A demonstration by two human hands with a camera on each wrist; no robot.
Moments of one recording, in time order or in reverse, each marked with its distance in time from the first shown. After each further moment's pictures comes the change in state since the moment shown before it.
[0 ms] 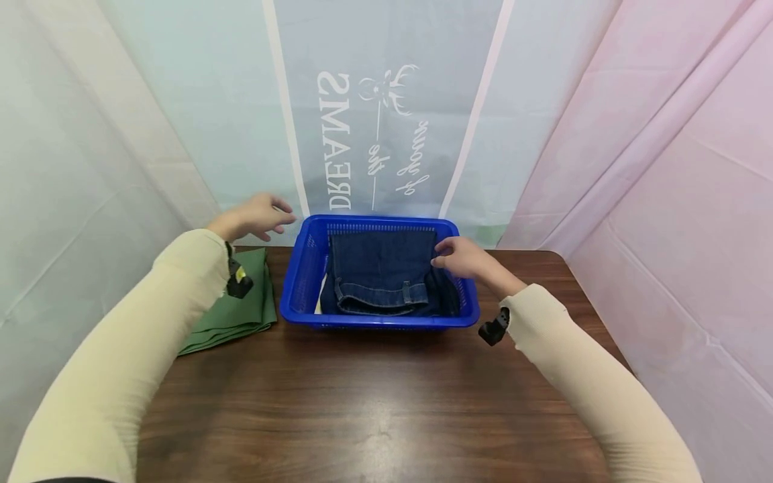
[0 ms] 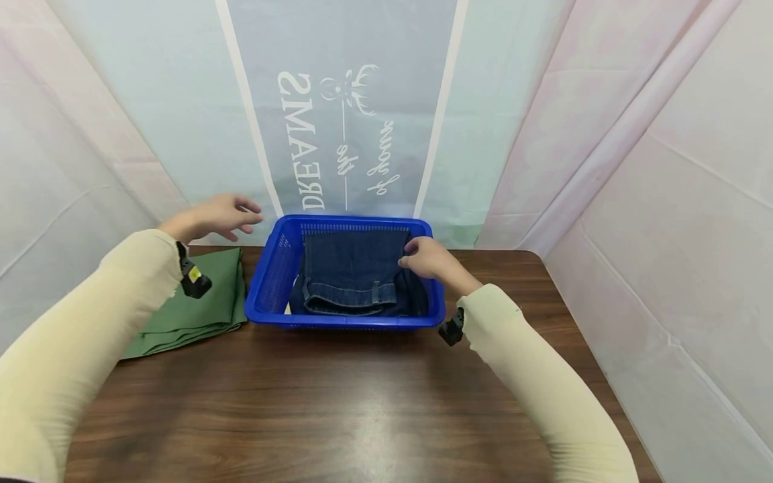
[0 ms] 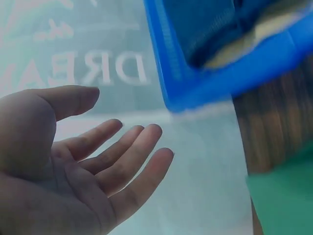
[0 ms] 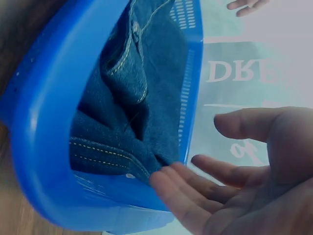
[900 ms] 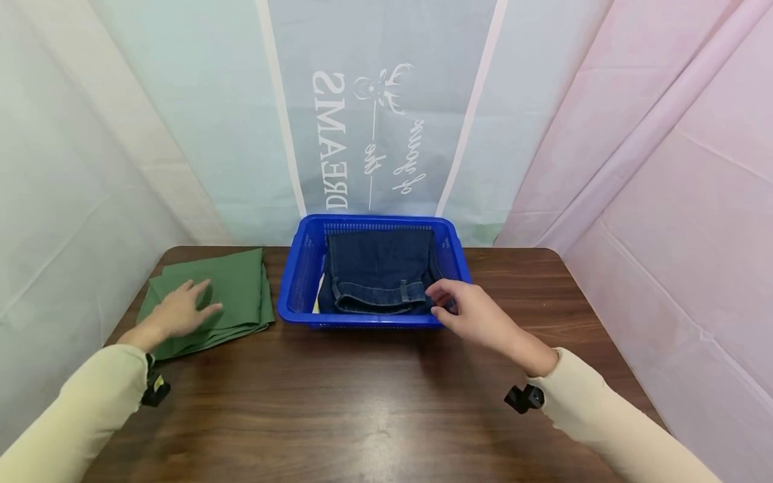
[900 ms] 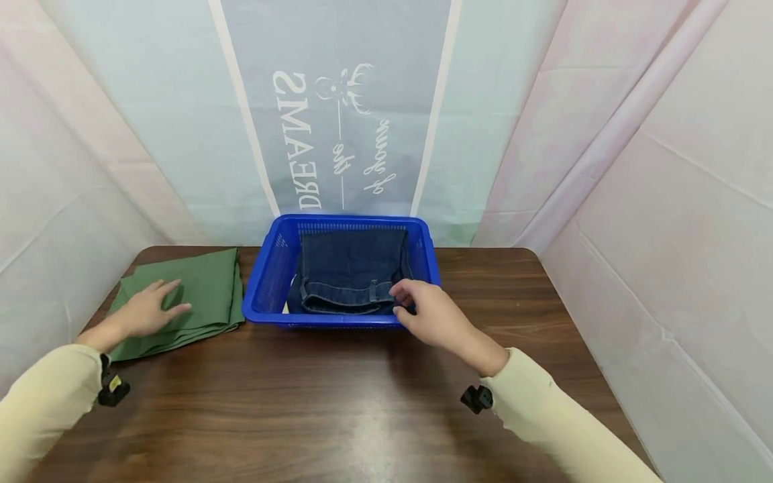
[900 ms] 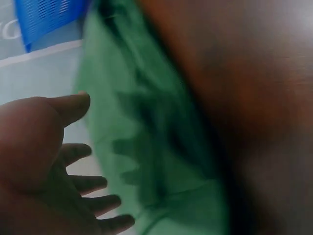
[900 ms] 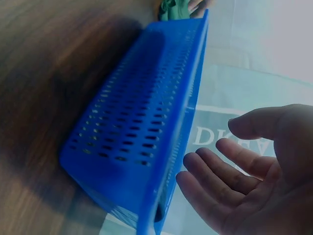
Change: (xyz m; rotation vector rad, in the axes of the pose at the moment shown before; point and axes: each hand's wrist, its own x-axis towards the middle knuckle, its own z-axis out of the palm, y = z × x) left_hand -0.079 -0.194 0.053 0.394 0.140 0.005; right_hand -0.086 0.009 0.048 -0.038 0.162 -0.388
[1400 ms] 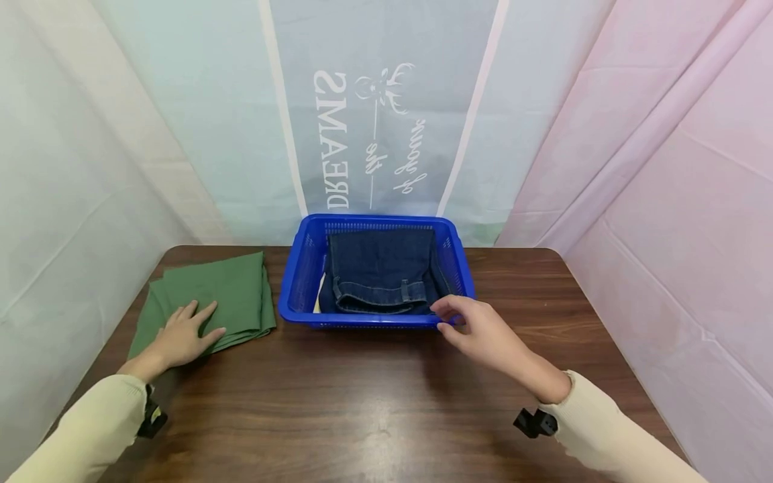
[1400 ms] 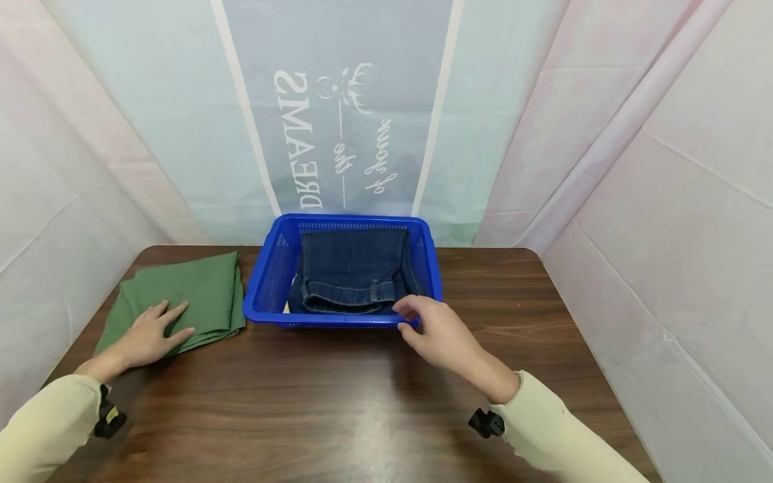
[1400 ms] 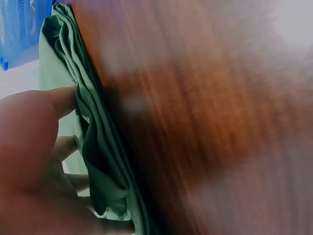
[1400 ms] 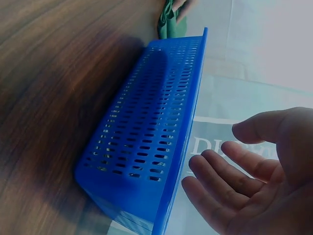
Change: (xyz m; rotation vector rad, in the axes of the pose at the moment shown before) left_hand -0.028 -0.006 0.042 -0.022 0.039 0.010; right_hand -0.027 -0.004 0.010 -0.009 0.051 -0.017
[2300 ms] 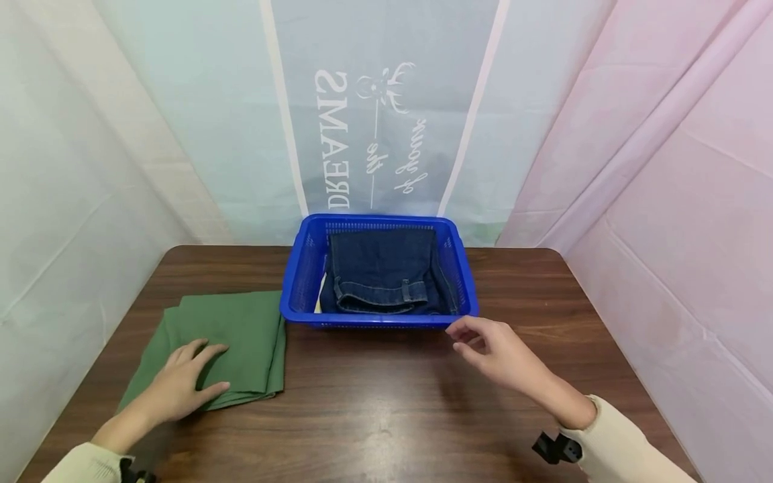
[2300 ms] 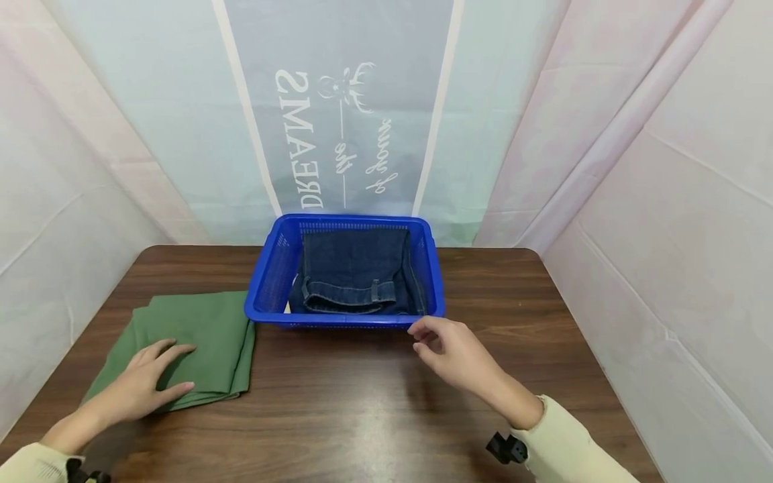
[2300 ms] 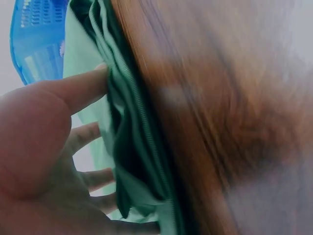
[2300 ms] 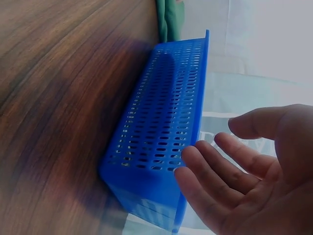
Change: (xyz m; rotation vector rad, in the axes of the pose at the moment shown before) left_hand -0.064 0.027 0.031 0.039 0.102 0.148; right_hand -0.033 0.009 -0.002 0.076 -0.040 0.067
